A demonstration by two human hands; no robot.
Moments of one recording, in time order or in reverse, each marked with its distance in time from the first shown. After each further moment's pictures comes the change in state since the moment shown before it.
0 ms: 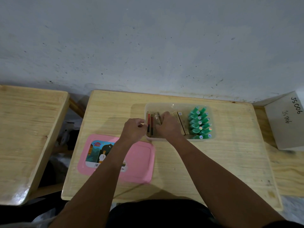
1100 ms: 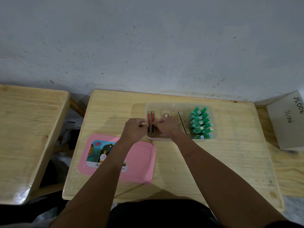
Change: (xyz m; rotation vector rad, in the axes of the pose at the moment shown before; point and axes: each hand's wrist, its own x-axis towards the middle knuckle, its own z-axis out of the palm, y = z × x) left_hand 0.001 -0.002 0.000 0.000 0.004 -0.016; right_hand 0.008 -0.001 0.001 0.357 -0.206 0.127
